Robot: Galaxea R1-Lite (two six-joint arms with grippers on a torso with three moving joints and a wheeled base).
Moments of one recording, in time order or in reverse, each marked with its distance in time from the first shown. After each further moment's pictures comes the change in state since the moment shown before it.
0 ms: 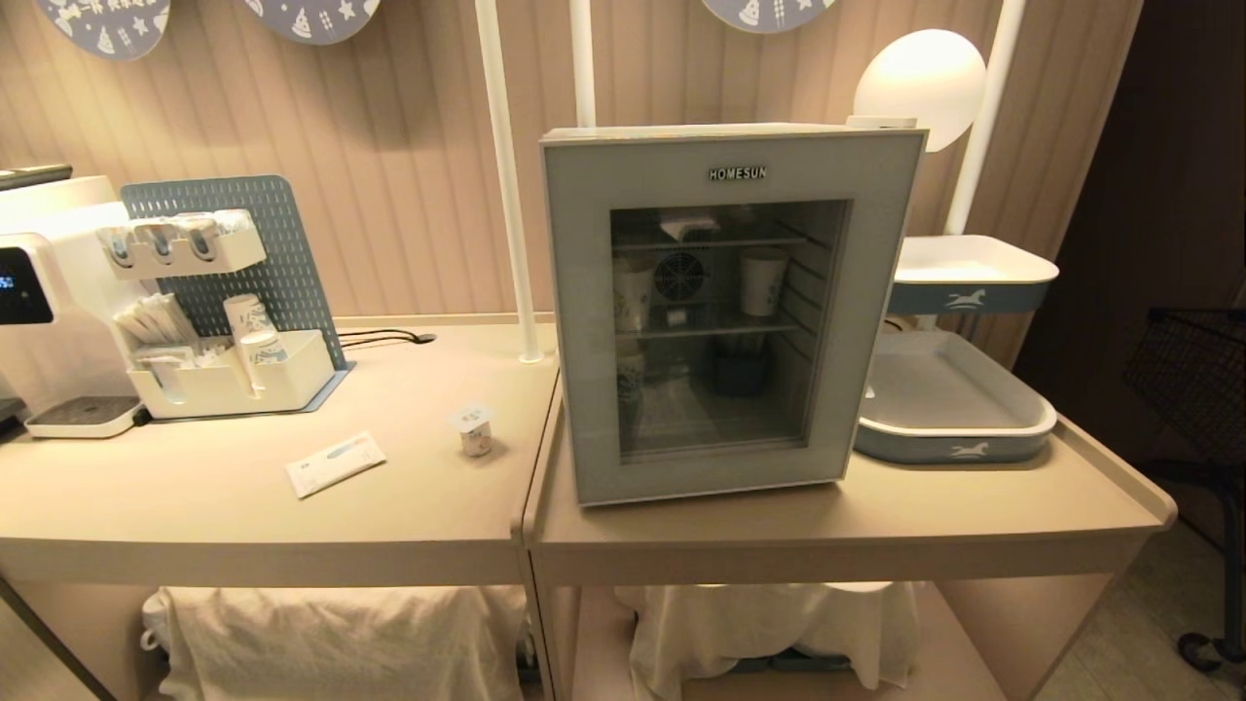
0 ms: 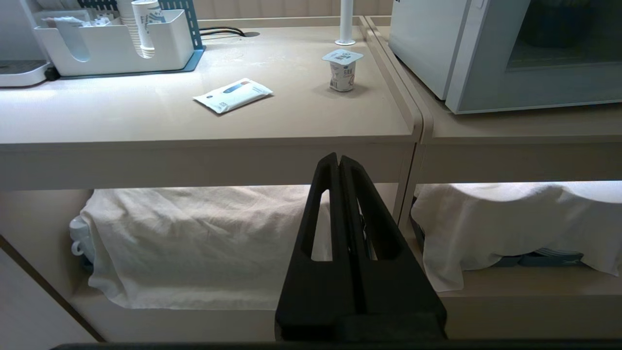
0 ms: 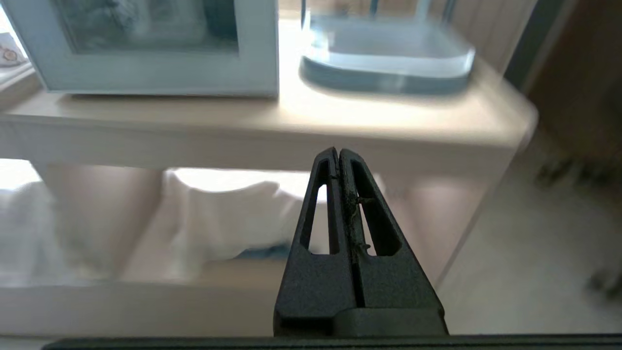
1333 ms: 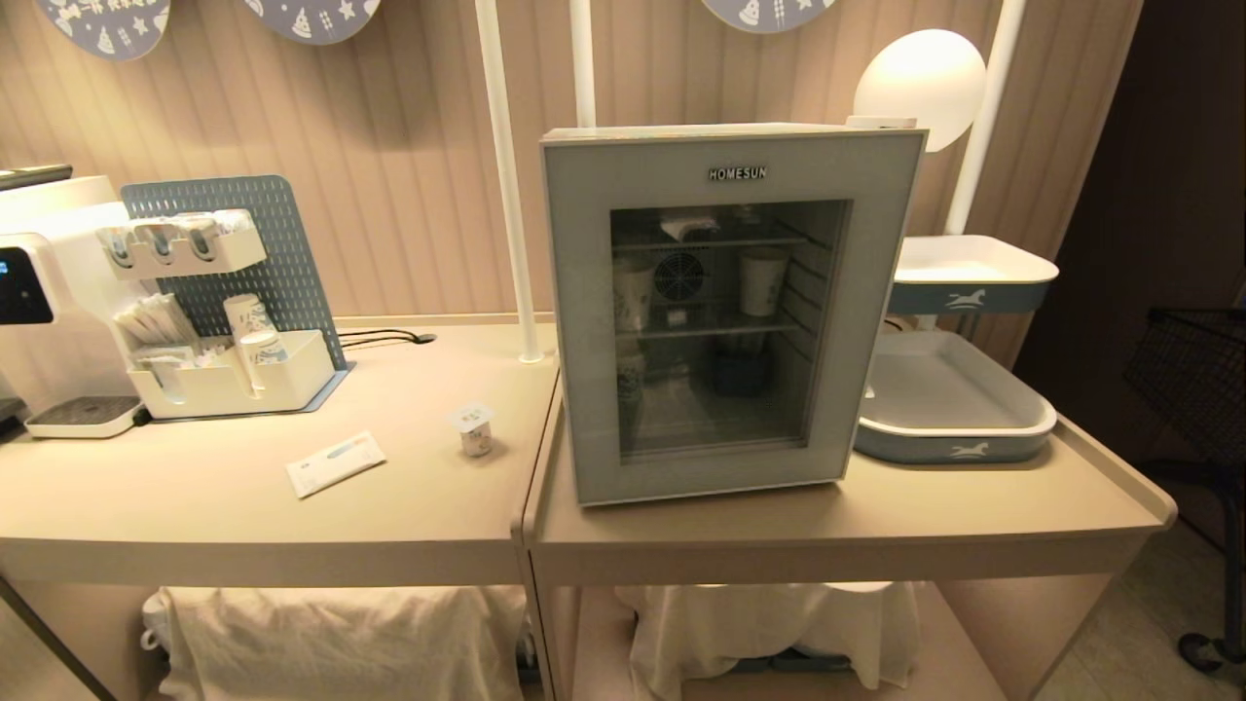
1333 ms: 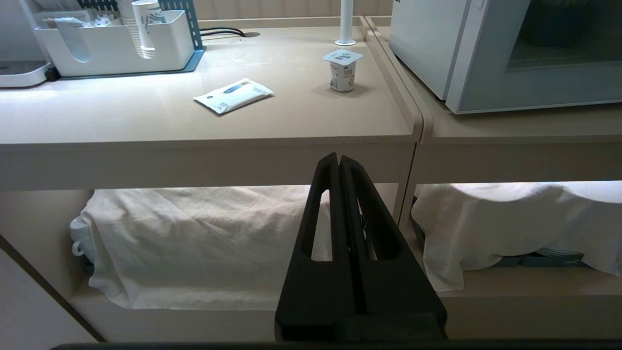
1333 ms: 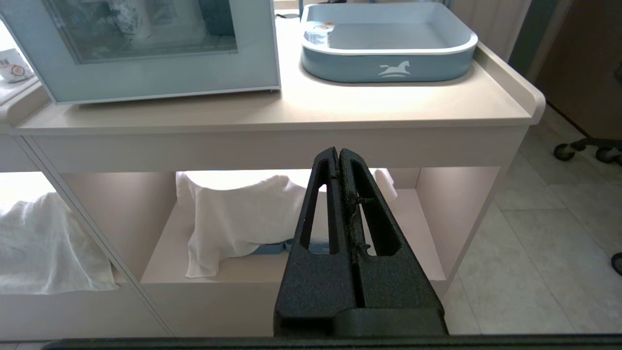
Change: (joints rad) left arm 0.000 0.000 0.000 0.000 0.000 0.001; right arm -0.001 0.000 -0.005 -0.001 -0.005 0.036
